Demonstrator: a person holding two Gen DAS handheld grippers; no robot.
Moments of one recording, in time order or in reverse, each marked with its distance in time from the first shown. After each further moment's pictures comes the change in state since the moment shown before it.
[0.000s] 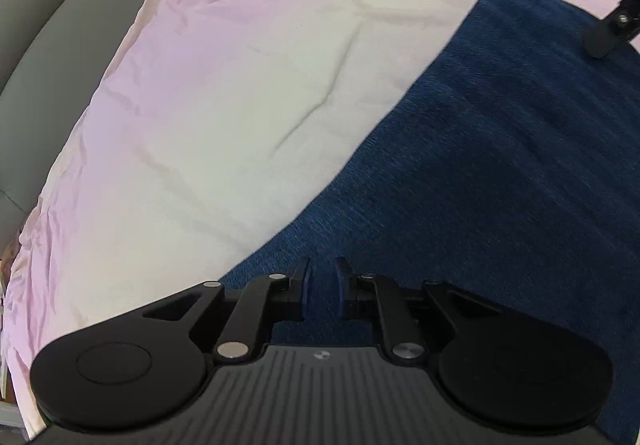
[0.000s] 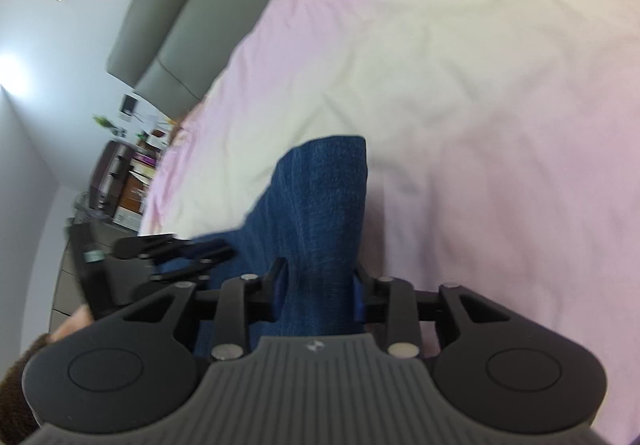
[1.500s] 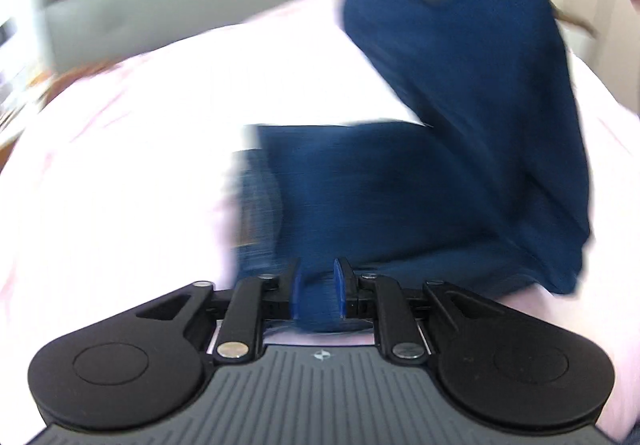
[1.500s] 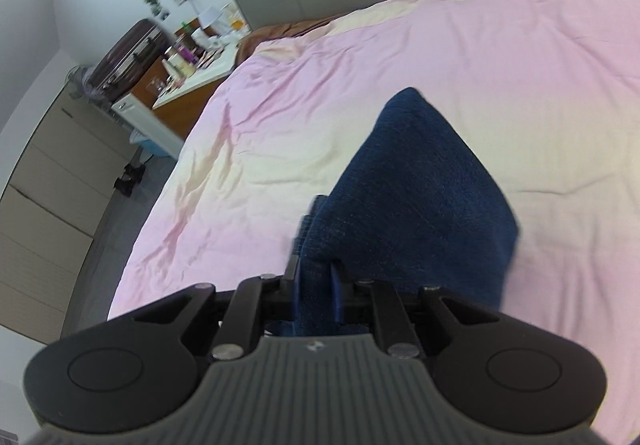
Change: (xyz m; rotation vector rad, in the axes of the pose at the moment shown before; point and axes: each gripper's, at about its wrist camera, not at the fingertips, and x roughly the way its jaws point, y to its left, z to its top) left arm -0.153 0.110 -0.307 -0.611 -0.213 -0.069; right arm 0.120 0.402 -0.051 -0.382 0.156 -0.124
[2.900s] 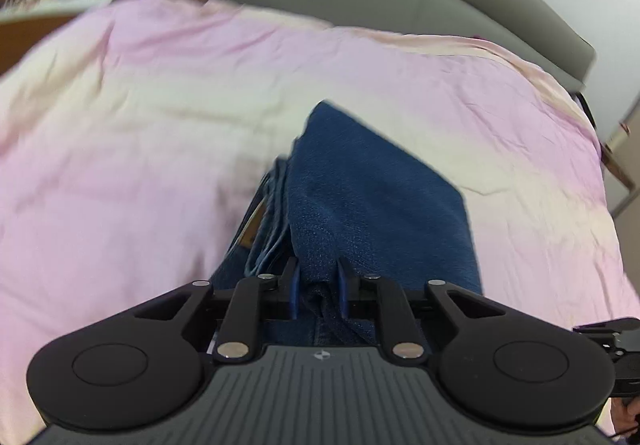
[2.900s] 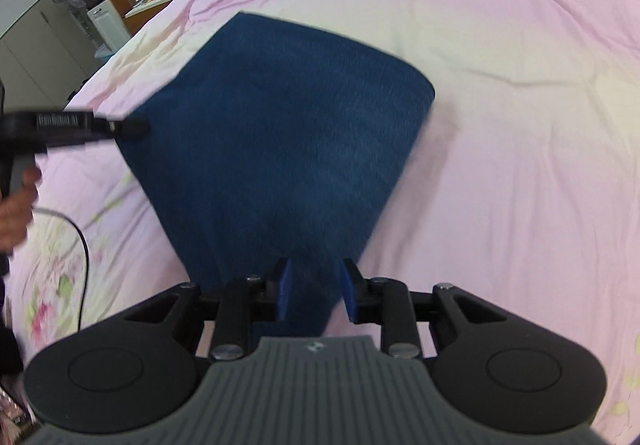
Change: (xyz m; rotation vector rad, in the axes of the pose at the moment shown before) left arm 0.002 0.013 0.044 -0.381 -0.046 -0.036; right arm 0.051 -0.091 -0.151 -0.224 0.069 -0.172
